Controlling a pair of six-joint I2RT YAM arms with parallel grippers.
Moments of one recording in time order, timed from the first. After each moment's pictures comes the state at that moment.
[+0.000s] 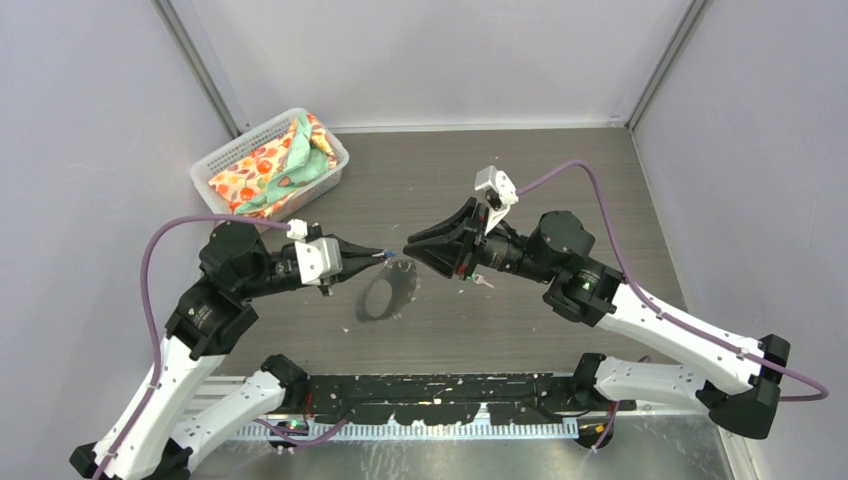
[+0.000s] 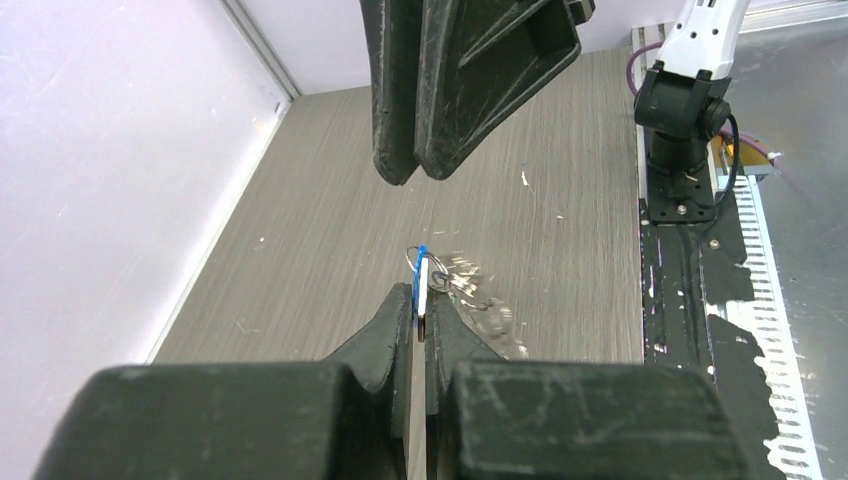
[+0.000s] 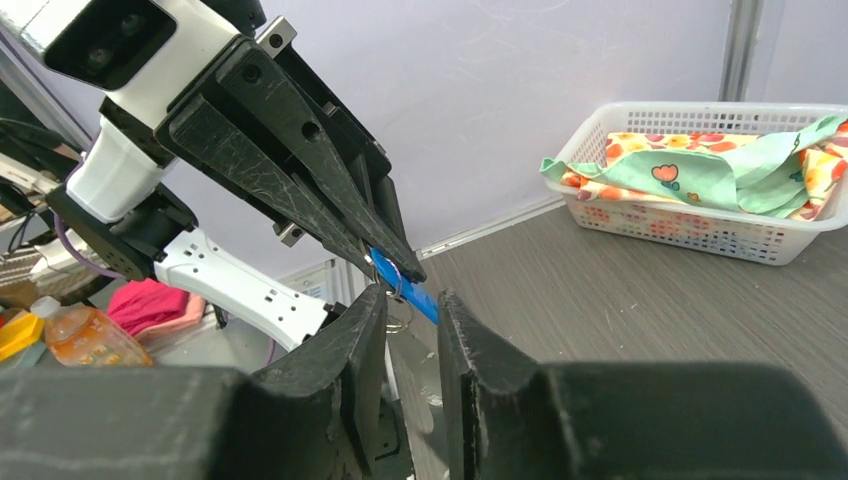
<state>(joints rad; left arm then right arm) -0.61 0.71 1.10 -0.47 0.70 0.39 1.00 1.02 1.02 0.20 -0.29 0.34</state>
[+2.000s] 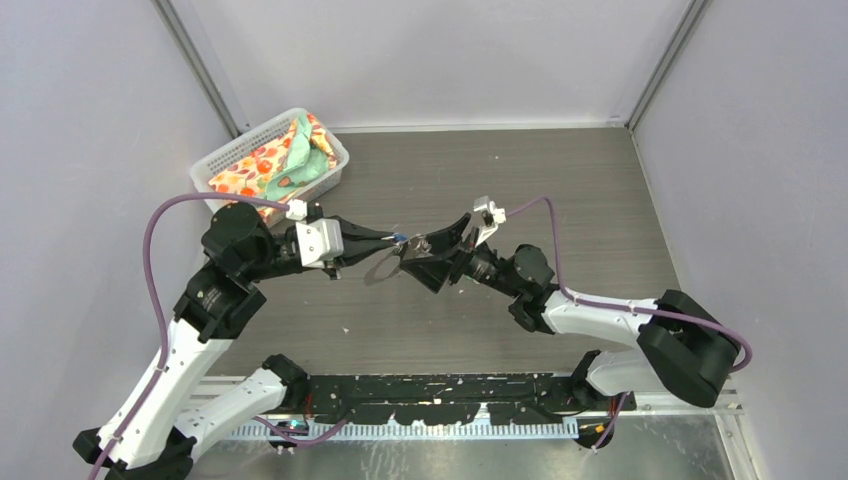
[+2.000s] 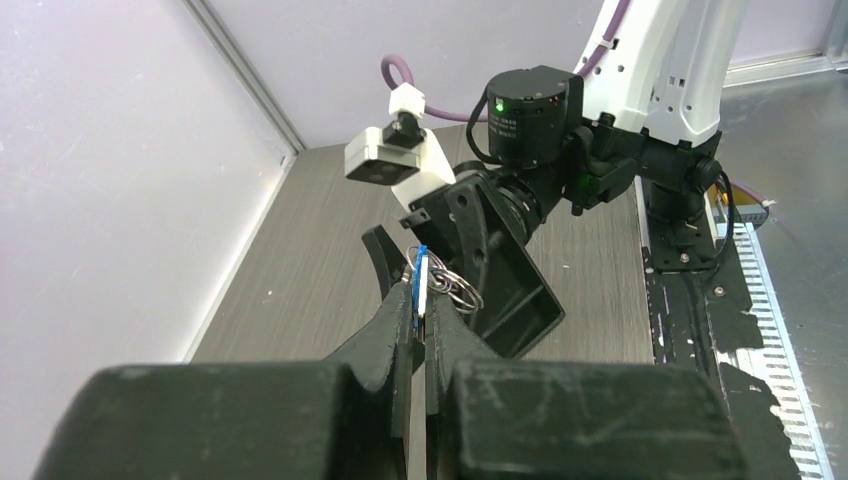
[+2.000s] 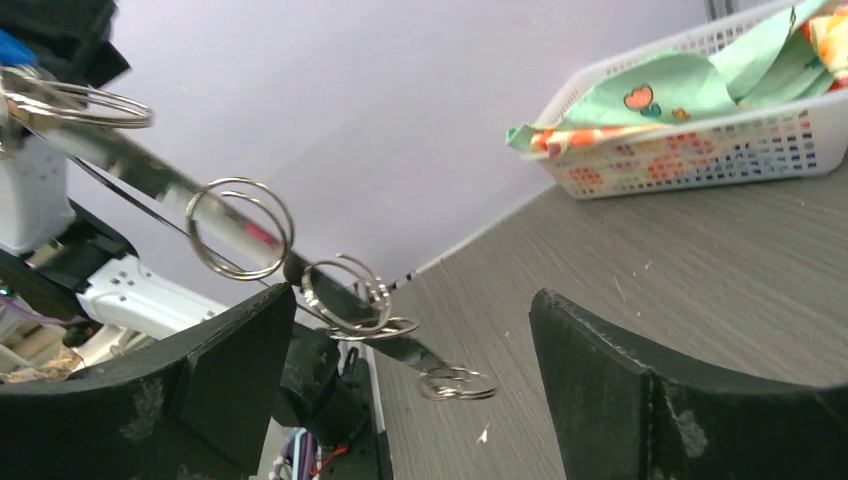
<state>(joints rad) -0.61 0.79 1.16 -0.34 0.75 0.34 0.89 1.30 0.50 1.11 -0.28 0.63</state>
